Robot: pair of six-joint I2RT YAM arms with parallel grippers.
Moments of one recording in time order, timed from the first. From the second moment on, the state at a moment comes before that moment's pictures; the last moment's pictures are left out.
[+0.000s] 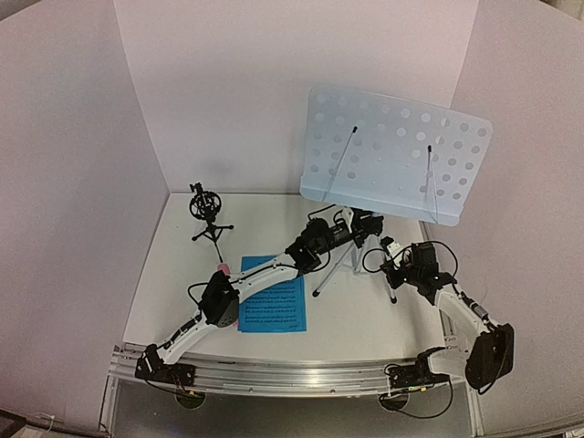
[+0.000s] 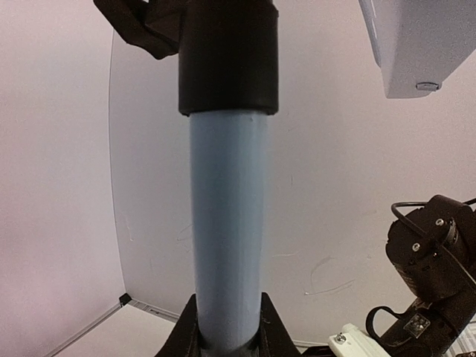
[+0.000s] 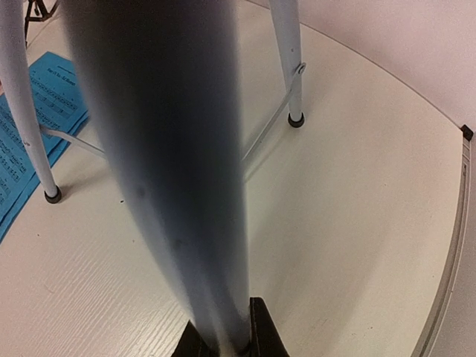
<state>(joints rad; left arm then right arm) -1.02 2.67 2.52 0.51 0.23 -0.09 0.22 1.19 0.73 -0.27 -0.22 -0.31</state>
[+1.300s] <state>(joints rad) -0.99 2.64 2.44 0.61 0.40 -0.17 -0.16 1.55 1.40 -0.69 -1.08 -0.06</state>
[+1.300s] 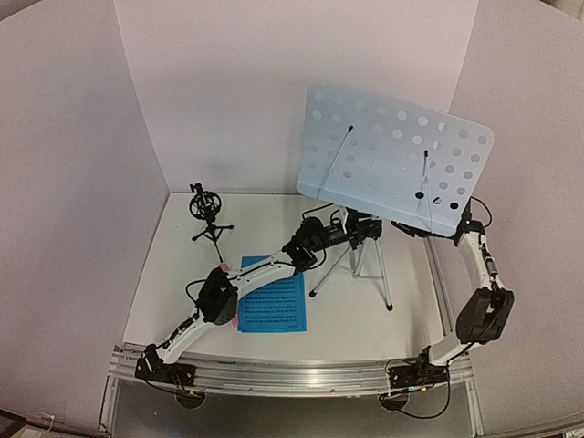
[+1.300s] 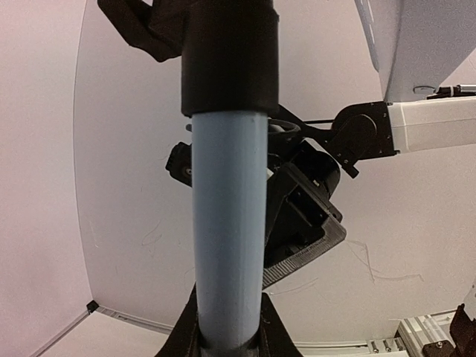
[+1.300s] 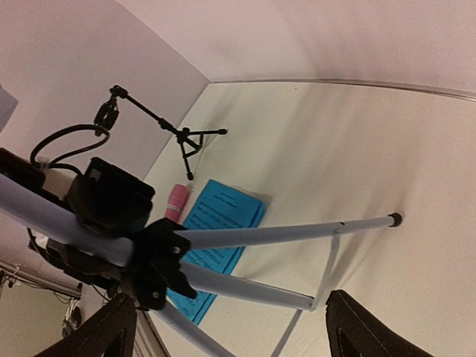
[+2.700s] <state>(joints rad) -0.98 2.63 2.41 0.64 0.44 -0.18 -0.03 1.64 1.39 -0.63 -1.23 0.56</state>
